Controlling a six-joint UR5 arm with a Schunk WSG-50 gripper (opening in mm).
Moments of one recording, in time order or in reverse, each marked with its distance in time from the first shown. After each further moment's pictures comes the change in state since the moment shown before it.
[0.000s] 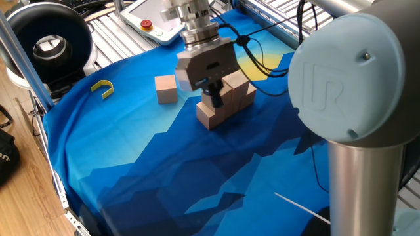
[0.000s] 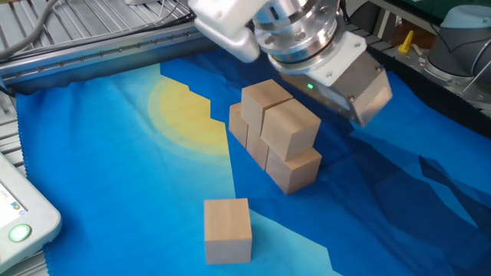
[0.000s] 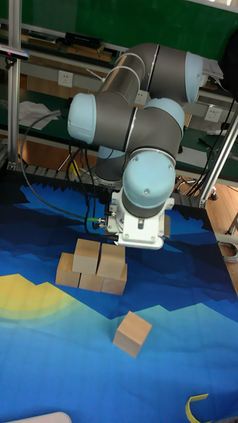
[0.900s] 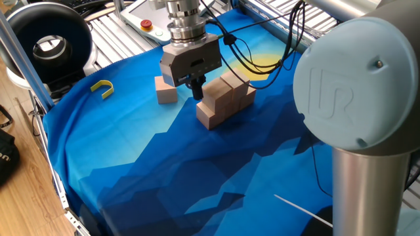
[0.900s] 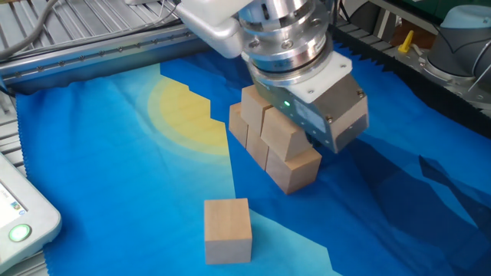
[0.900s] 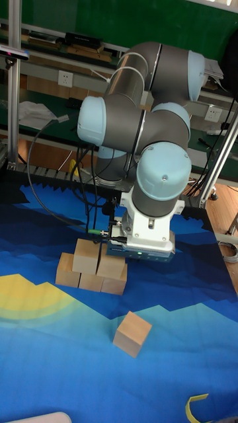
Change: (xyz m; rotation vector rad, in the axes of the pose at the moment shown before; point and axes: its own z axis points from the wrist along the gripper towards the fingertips) arm -0.047 -0.005 -0.010 0.068 -0.142 0.008
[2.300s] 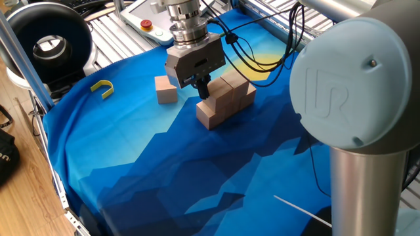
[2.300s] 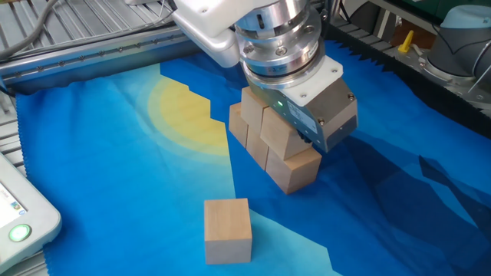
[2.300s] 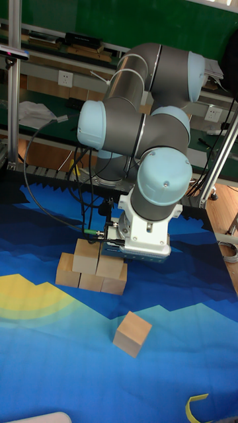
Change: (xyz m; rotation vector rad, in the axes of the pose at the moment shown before) arm 0.003 -0.013 0.004 0.042 0.022 -0.003
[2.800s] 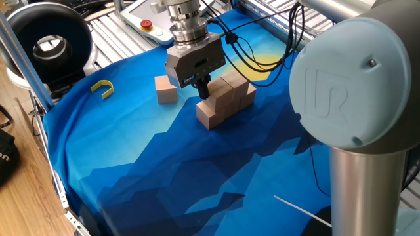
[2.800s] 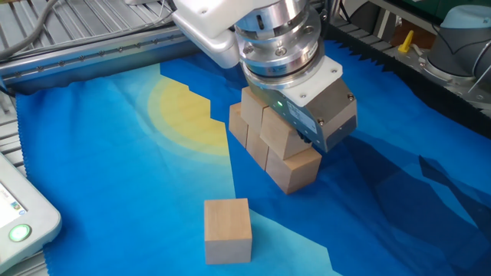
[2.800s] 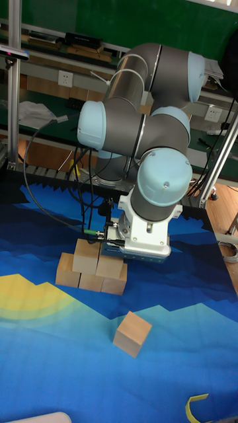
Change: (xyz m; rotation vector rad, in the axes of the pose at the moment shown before) arm 0.000 0.000 0.000 0.000 0.001 -0.002
